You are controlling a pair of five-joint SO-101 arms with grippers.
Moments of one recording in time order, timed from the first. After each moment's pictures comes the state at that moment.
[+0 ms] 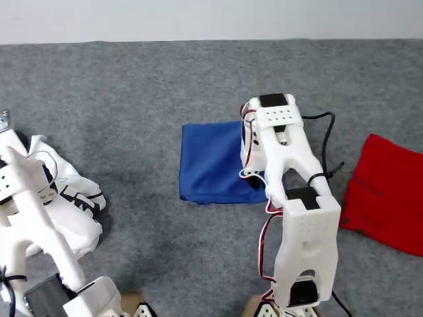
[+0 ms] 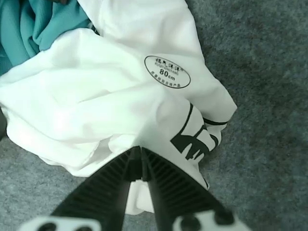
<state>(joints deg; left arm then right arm) -37.5 -13.9 20.3 88.0 -0.7 -10.5 33.9 -20.3 99.8 -3.3</state>
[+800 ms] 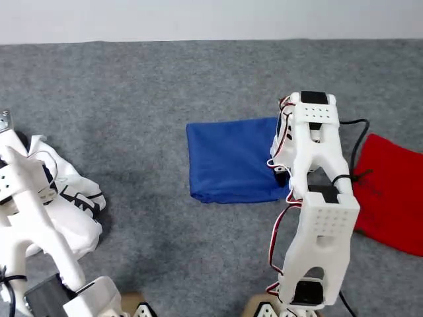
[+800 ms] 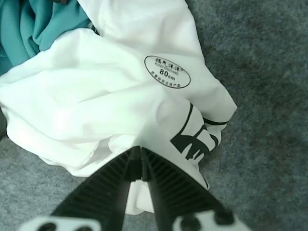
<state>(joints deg) -37.5 -13.9 20.3 88.0 -0.7 0.6 37.3 -24.2 100.0 6.7</state>
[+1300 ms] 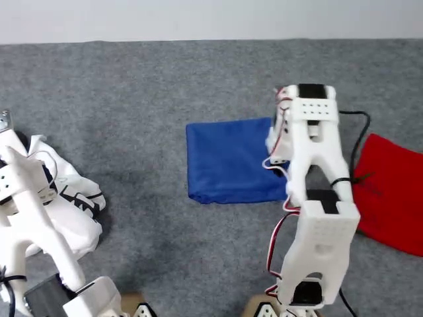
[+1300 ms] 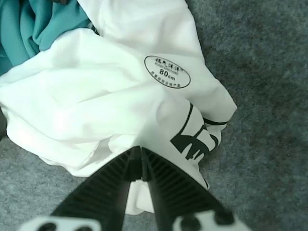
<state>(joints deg) -37.5 -13.9 20.3 88.0 -0.7 -3.6 30.6 -24.2 100.3 6.7</state>
